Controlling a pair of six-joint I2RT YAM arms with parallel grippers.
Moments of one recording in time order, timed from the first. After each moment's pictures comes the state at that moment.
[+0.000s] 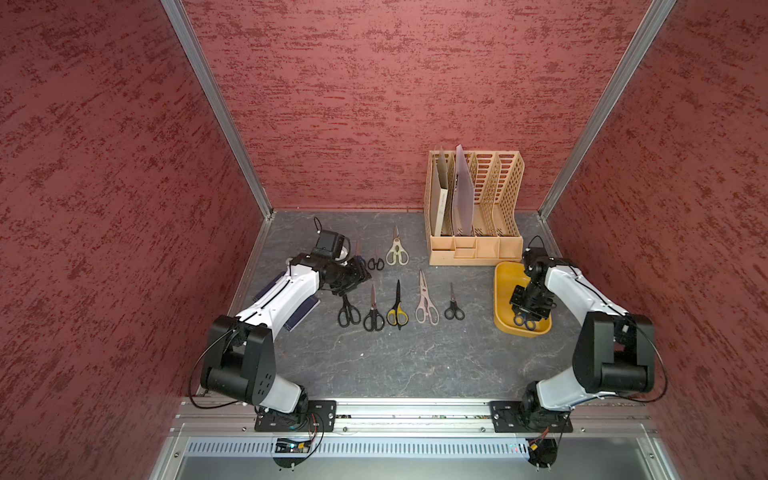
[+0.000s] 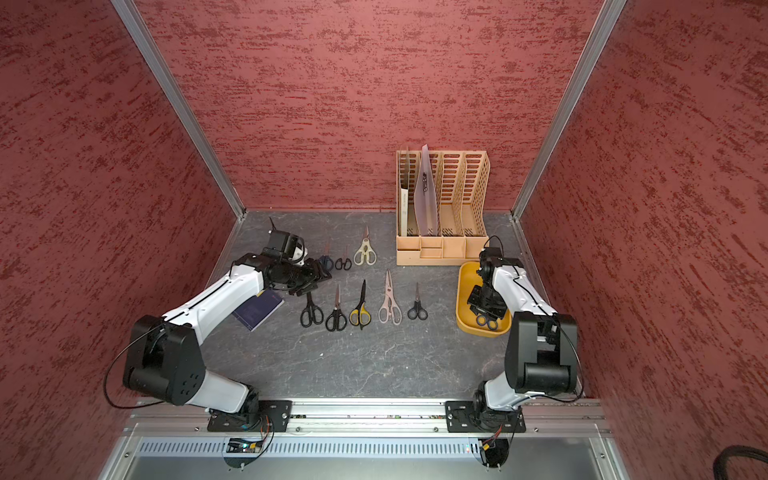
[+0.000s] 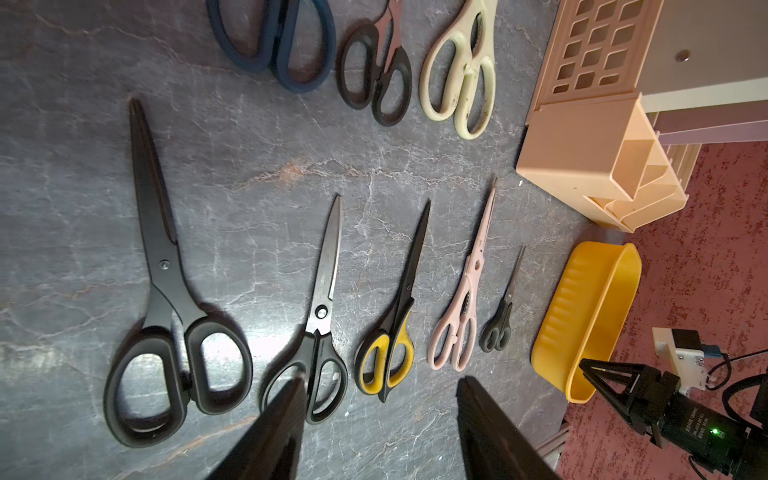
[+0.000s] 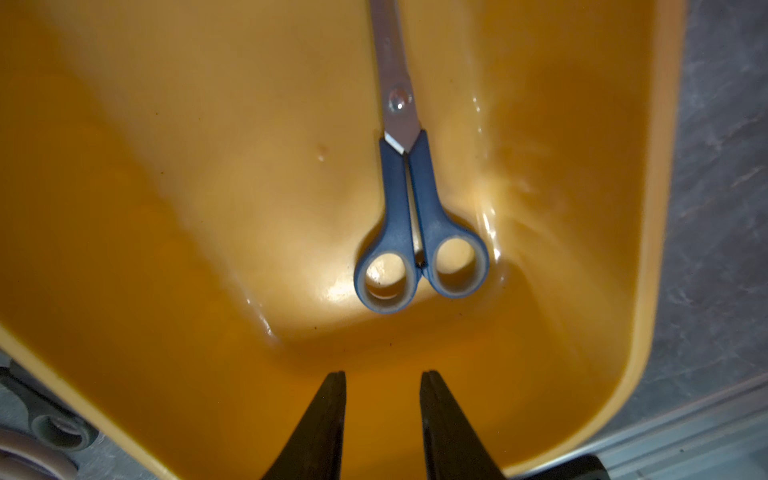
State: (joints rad) left arm -0.27 1.50 1.10 -0.65 0.36 -0.74; right arm -0.09 1.54 1.03 -1.02 0.05 0.47
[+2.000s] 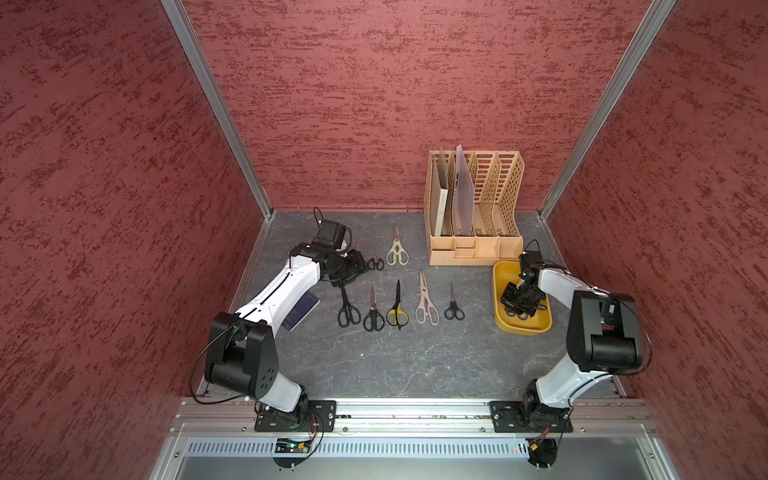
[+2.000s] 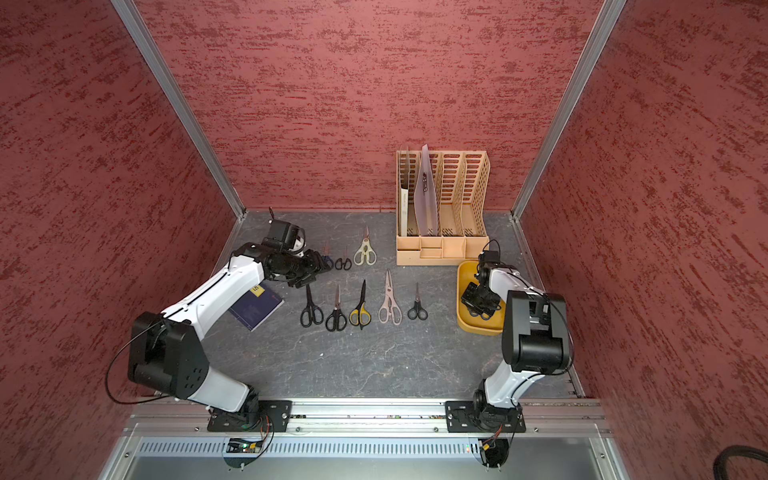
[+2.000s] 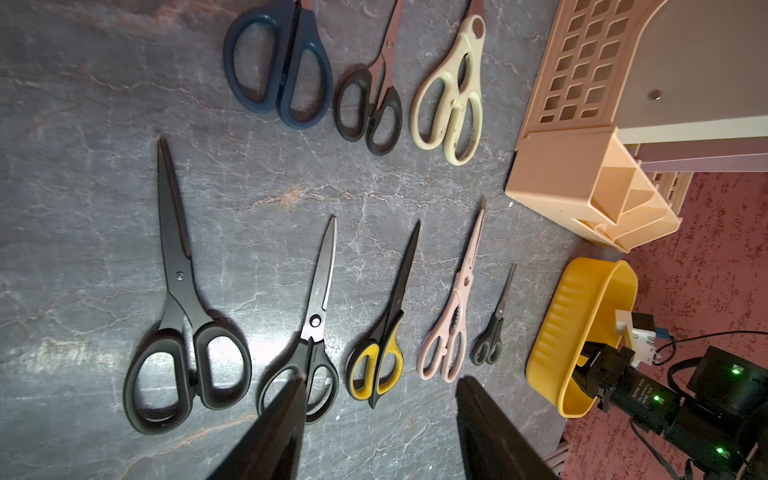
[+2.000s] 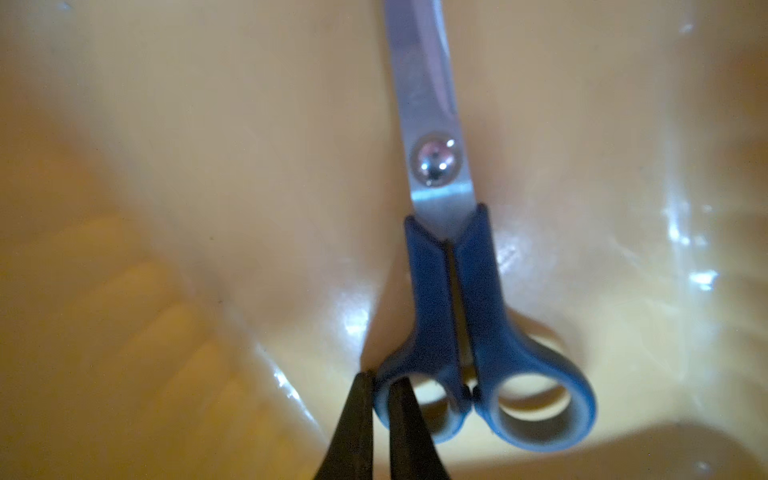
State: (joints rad) left arm -0.27 1.51 1.22 -0.74 0.31 -0.75; right arm -0.12 1.66 0.97 -0.75 -0.10 0.50
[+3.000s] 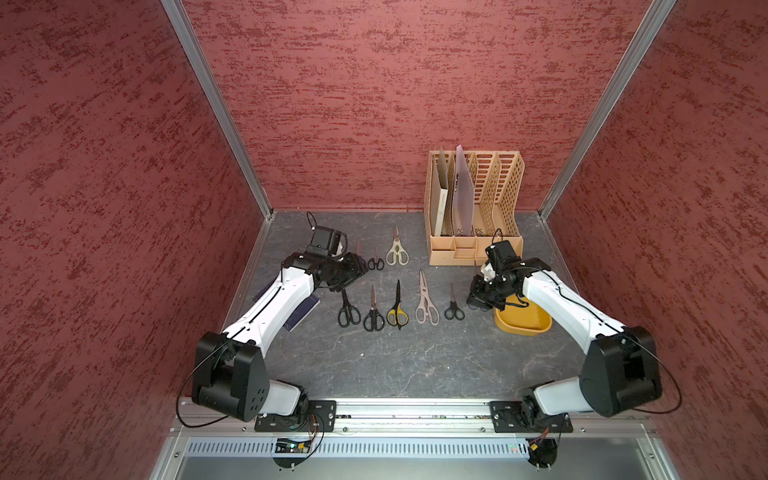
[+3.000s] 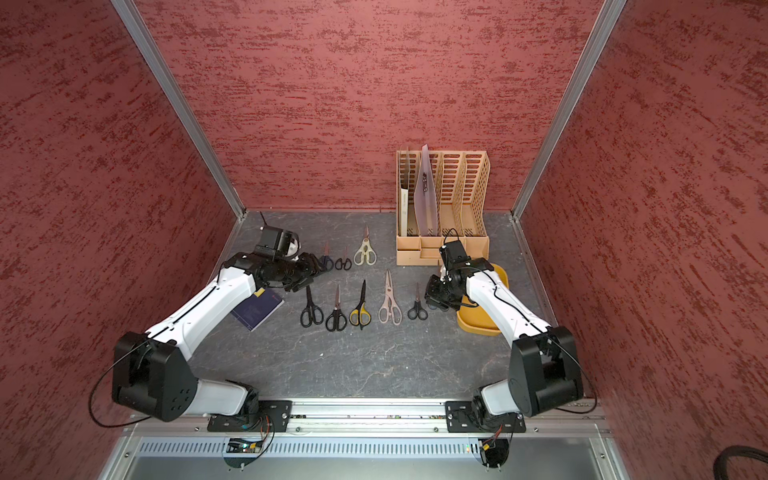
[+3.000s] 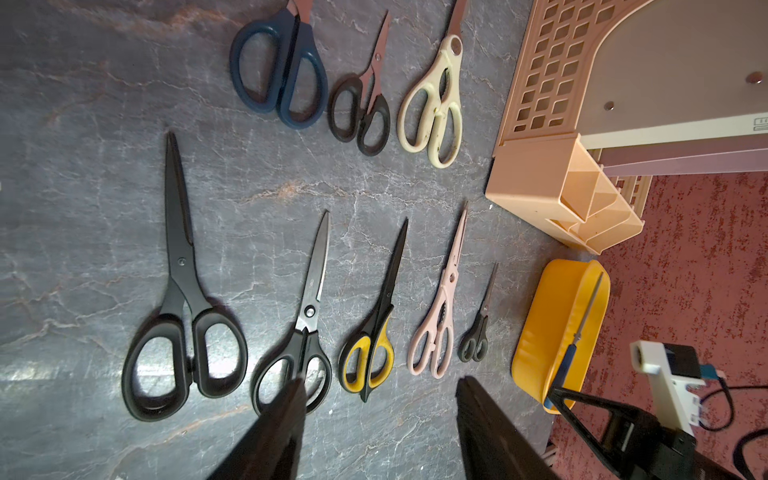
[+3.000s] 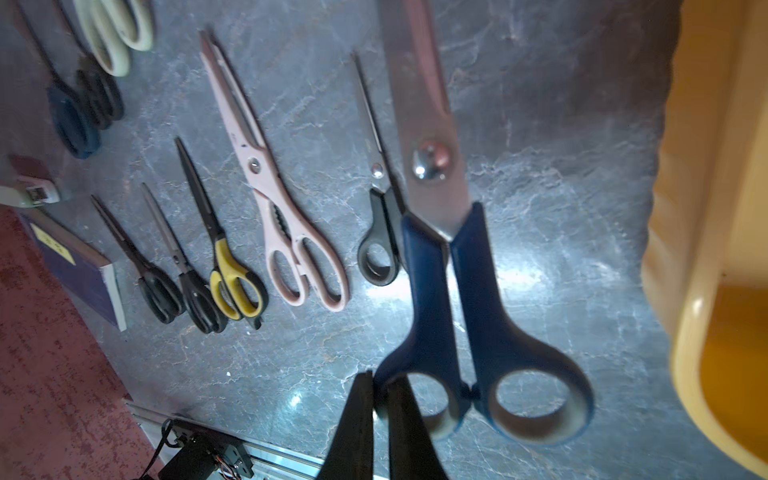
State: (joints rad) left arm -0.27 1.40 1.11 -0.69 0.31 -0.79; right arm 0.26 1.47 1.06 -0.88 -0.32 0.65
